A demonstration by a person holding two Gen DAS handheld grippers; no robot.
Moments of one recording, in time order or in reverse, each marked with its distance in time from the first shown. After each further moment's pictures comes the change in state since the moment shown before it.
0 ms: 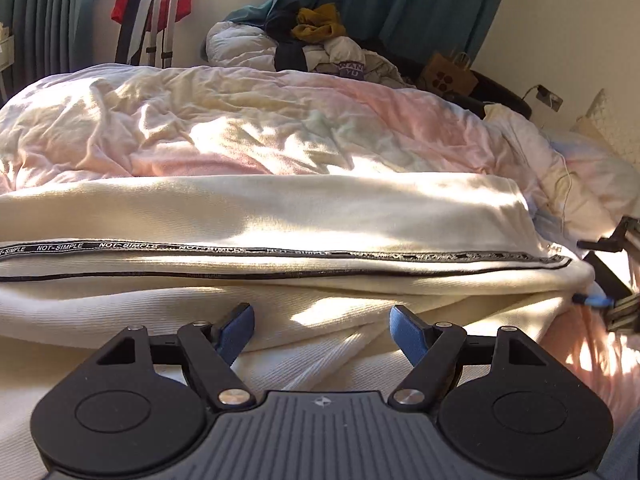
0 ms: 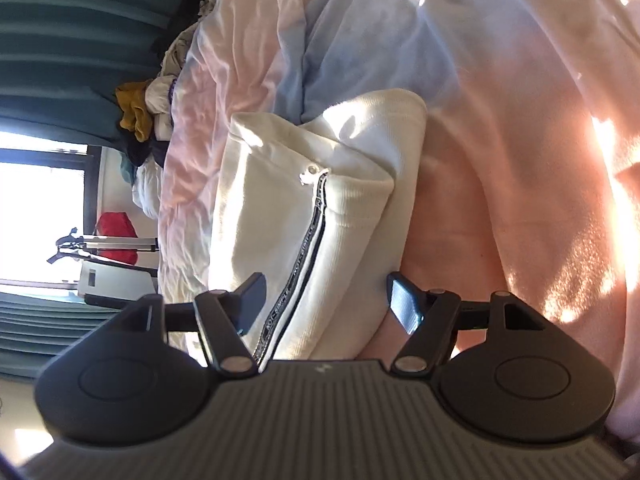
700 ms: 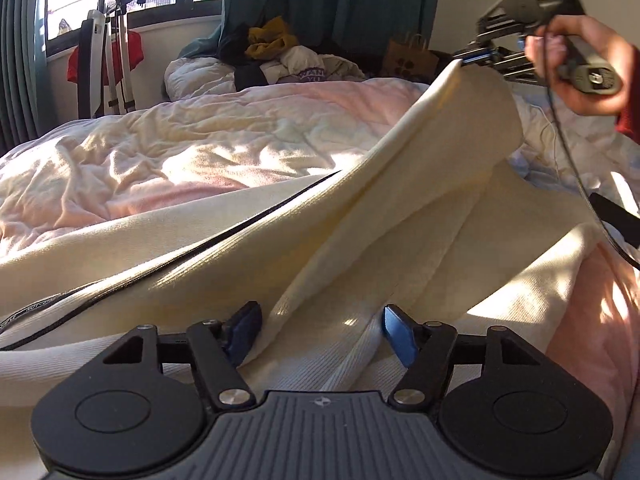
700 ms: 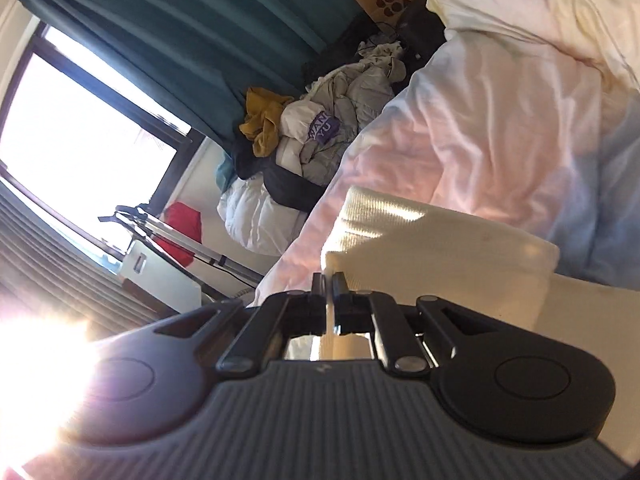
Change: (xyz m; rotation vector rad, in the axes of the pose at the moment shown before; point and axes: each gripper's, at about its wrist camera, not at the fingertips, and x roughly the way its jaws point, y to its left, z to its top) left arm 0.019 -0.001 -0.007 0.214 -0.049 0.001; right arm 0.091 0.200 0.030 -0.380 -0.162 0.140
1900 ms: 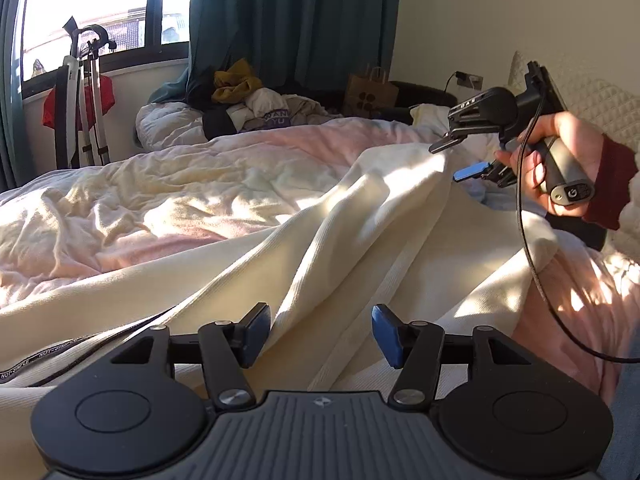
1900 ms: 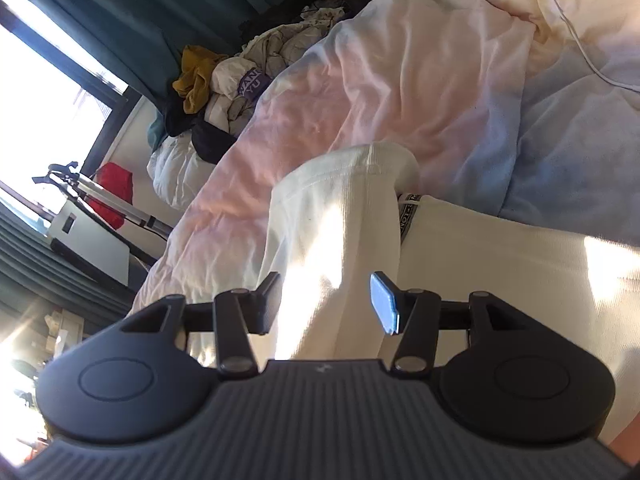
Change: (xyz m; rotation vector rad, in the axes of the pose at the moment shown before) left arm -0.036 -0.002 0.004 0.057 -0.132 -0.087; right arm -0.013 -0.055 -0.041 -0.024 0.058 -0.173
